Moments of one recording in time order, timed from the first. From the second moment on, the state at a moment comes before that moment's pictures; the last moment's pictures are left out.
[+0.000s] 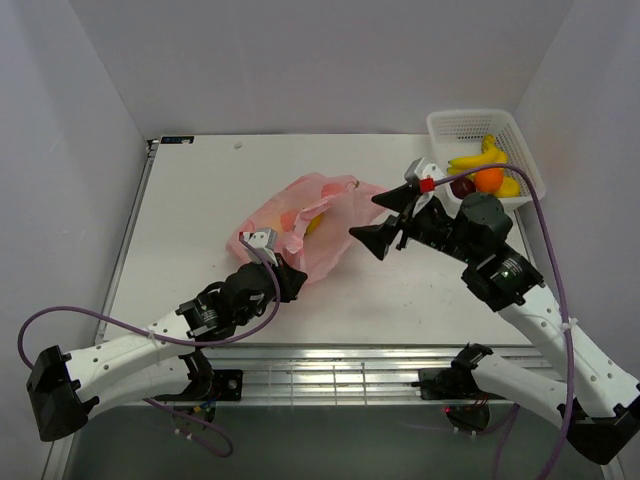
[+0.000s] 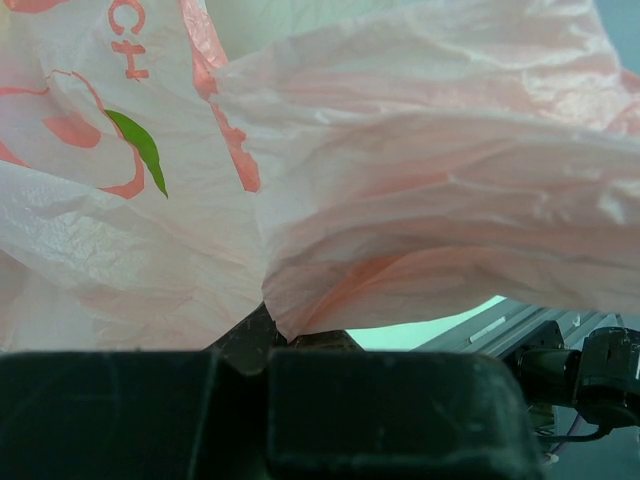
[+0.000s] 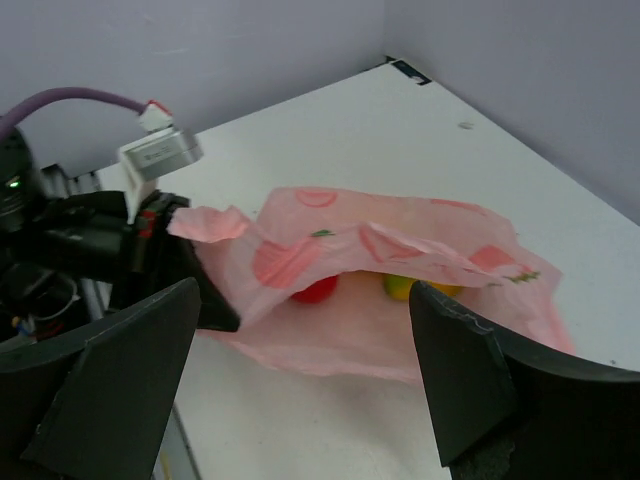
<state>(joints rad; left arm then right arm) -1.00 0.85 0.56 -0.08 -0.36 -0.75 0.59 0.92 1.04 -0.15 -0.41 0.02</state>
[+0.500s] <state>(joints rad) -1.00 0.83 0.55 -0.08 -0.35 -0.77 0.84 1.45 1.05 -0.17 -0.16 0.02</state>
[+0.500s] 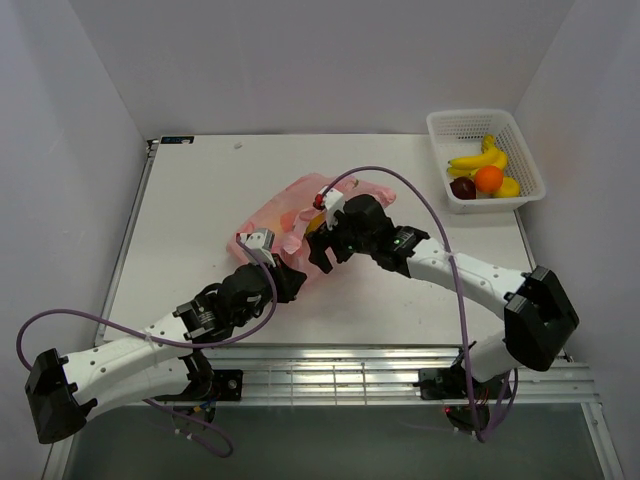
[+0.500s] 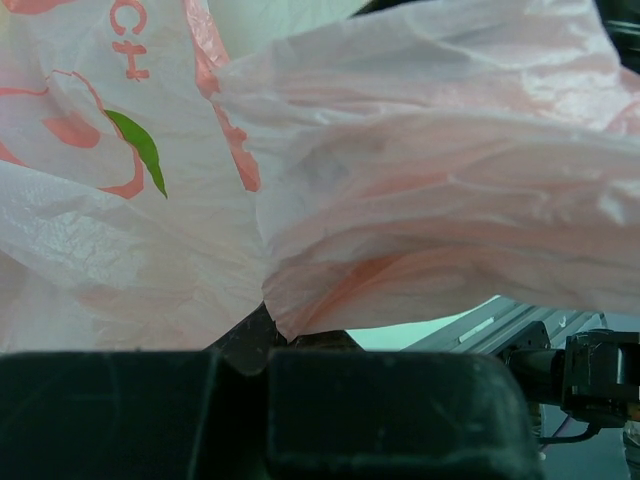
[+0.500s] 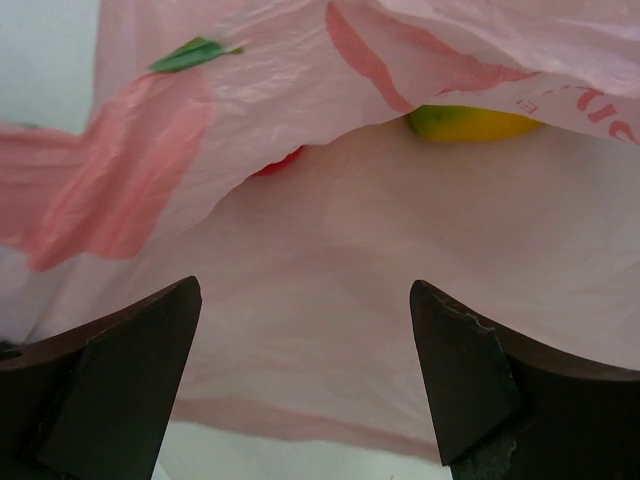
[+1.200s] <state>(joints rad) -1.00 0.83 0.55 -0.08 -0.31 -0.75 0.84 1.82 1.18 0.12 0.23 0.10</state>
